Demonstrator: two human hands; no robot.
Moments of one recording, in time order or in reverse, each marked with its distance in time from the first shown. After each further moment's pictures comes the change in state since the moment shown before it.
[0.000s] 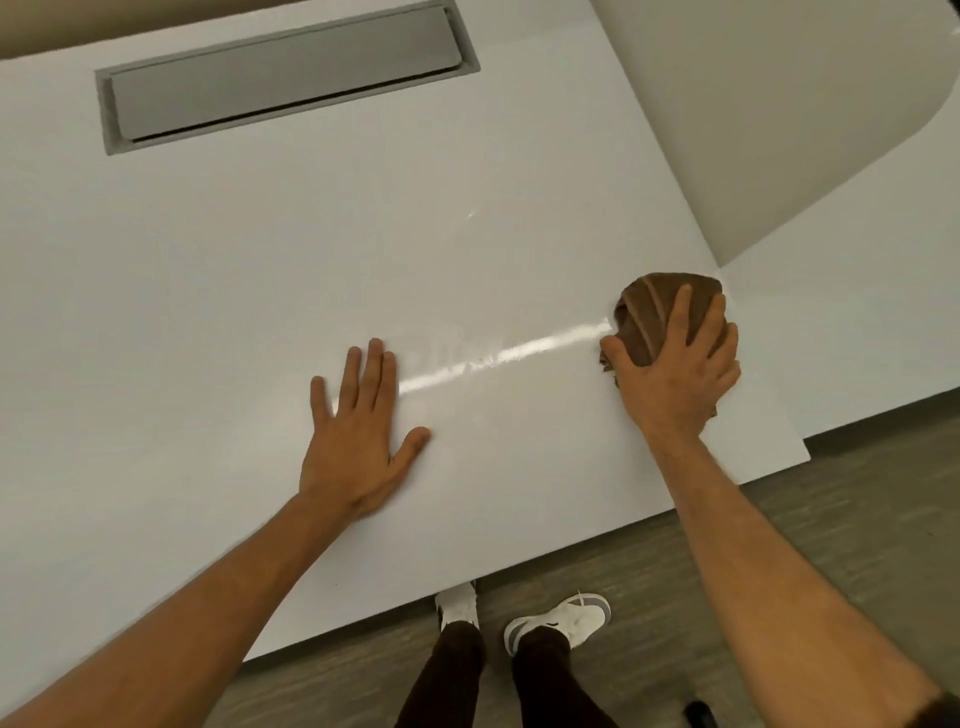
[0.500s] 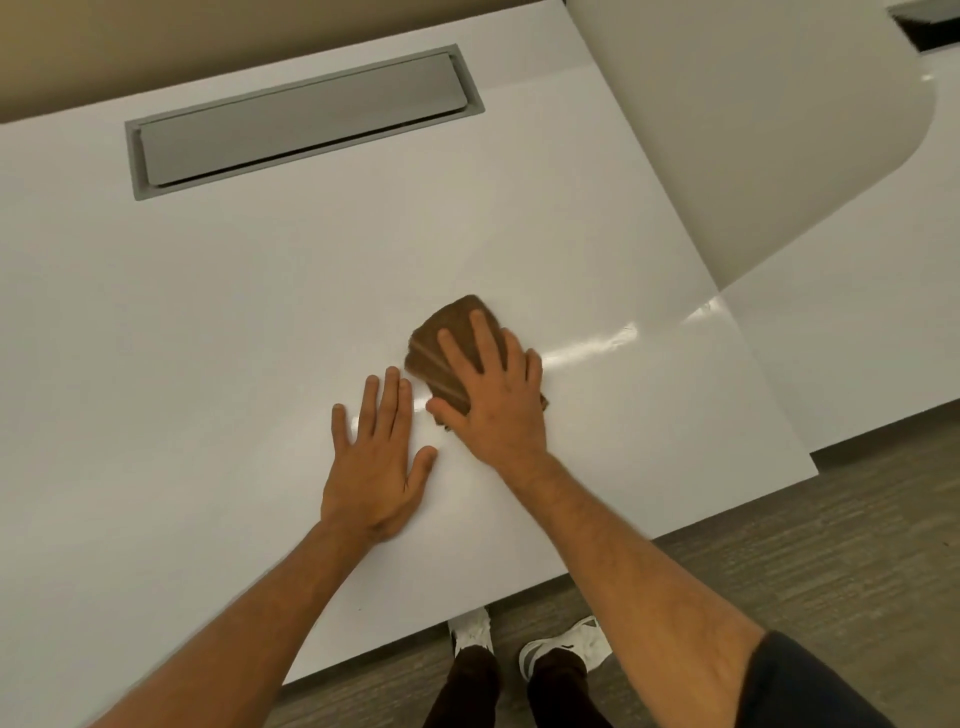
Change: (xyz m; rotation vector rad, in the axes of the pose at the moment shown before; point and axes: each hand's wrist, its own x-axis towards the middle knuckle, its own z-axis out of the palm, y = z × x) left_hand 0.002 -0.001 0.002 -0.062 0.011 0.015; right_hand -0.068 -0.150 0.036 0.020 -0.151 -0.649
